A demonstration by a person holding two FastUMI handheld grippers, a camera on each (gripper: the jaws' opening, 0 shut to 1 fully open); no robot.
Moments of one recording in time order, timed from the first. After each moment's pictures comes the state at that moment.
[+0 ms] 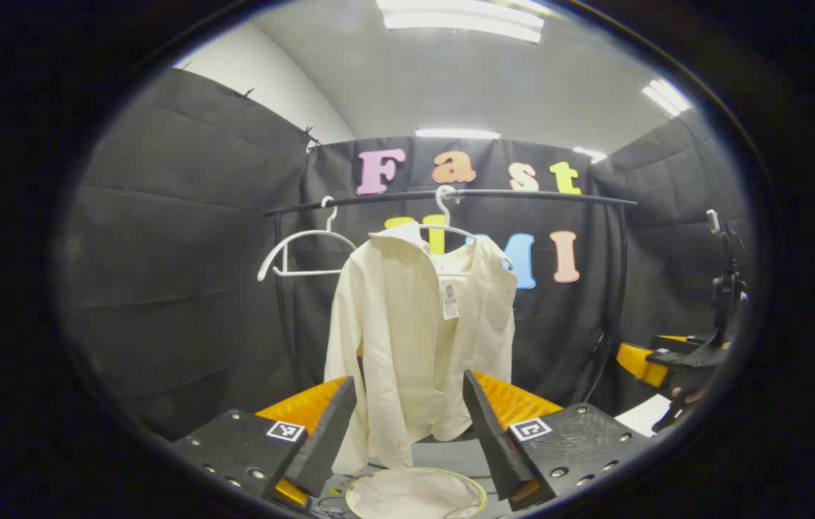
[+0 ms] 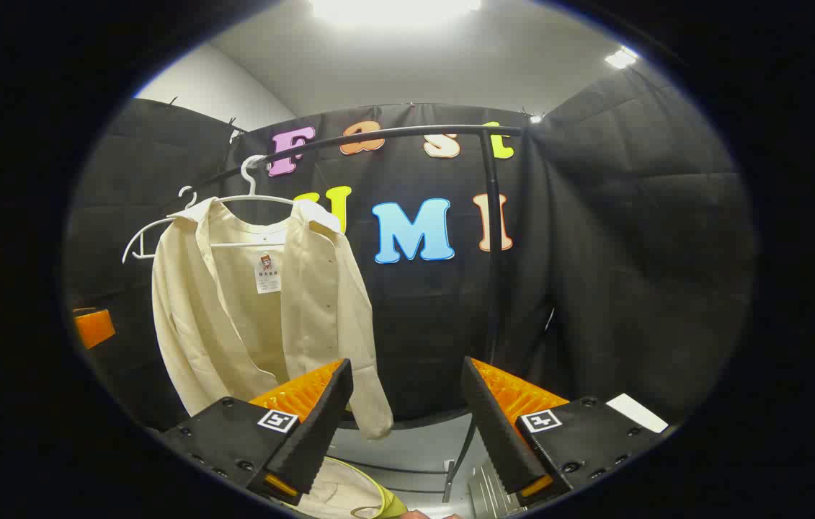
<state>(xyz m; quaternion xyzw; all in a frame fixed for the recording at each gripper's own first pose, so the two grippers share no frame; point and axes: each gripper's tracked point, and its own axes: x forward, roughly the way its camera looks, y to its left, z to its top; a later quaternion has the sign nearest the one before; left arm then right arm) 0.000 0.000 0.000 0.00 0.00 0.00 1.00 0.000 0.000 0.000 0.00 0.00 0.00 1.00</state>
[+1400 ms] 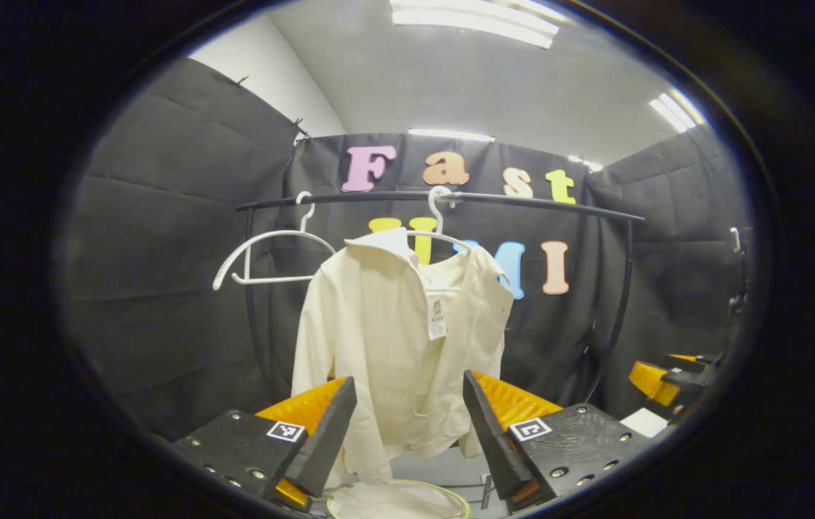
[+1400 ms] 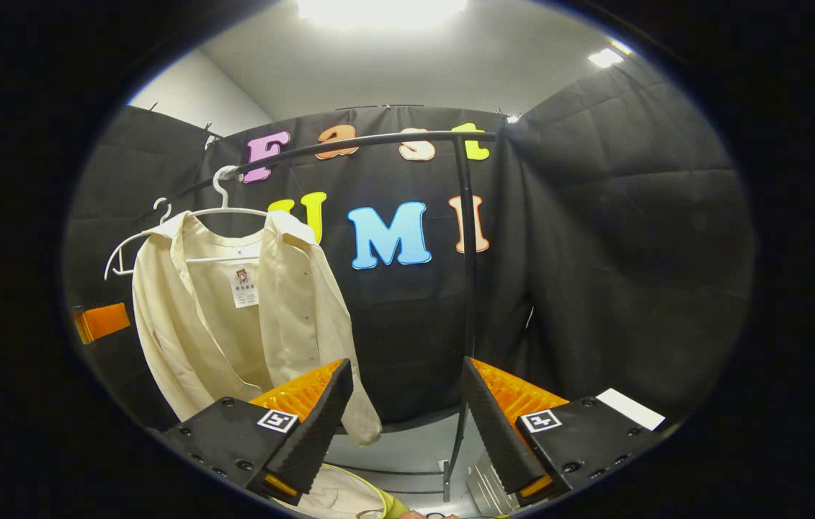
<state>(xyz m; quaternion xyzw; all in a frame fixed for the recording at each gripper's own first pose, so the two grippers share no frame) 0.068 -0.017 0.029 -0.03 0.00 -0.03 1.00 -0.004 -0.020 0.011 0.02 -0.01 -0.04 1.00</state>
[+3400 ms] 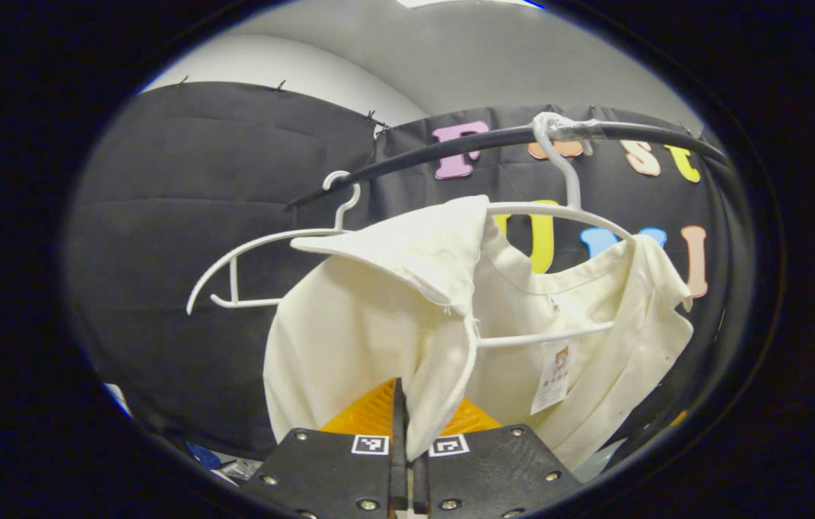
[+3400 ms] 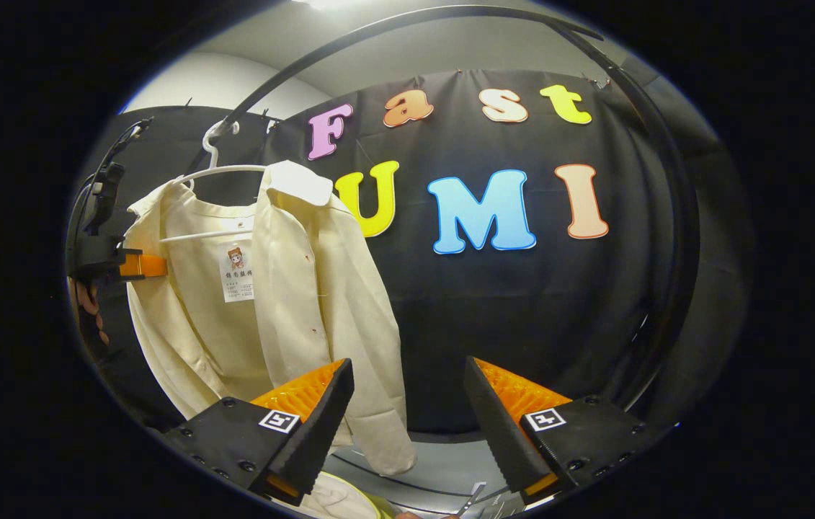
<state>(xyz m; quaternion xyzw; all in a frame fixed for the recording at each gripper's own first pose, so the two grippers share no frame) 0.259 0.023 0.038 -0.03 0.02 0.21 0.98 0.204 0.020 0.002 0.00 0.02 0.17 0.98</state>
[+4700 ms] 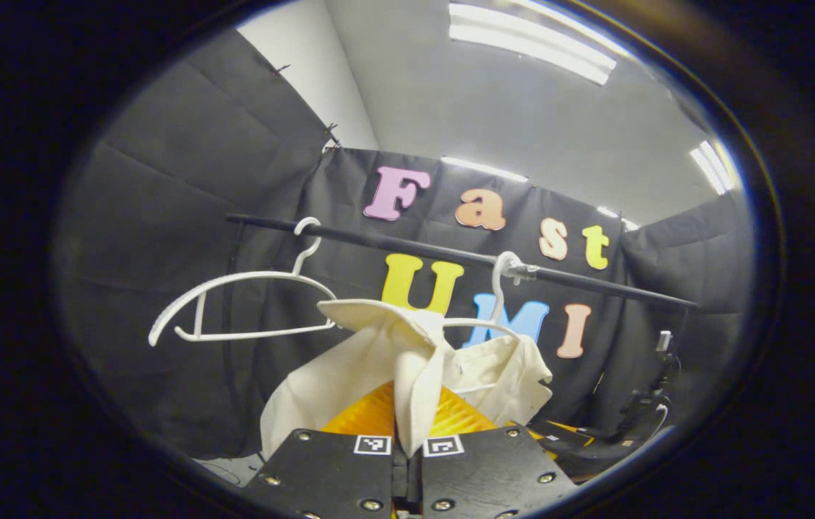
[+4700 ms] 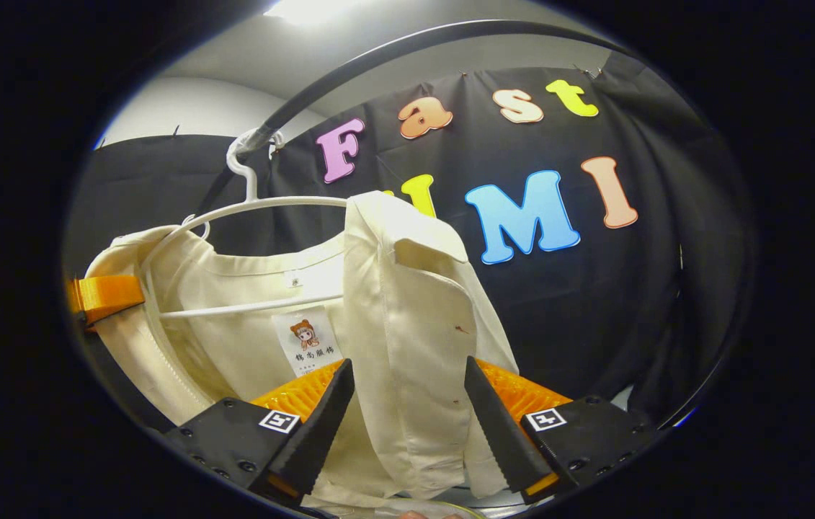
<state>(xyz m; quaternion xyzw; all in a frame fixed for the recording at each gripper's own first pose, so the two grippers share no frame) 0.199 0.026 0.128 -0.12 -0.07 -0.02 0.99 0.213 0.174 0.057 0.09 0.01 0.19 0.98</state>
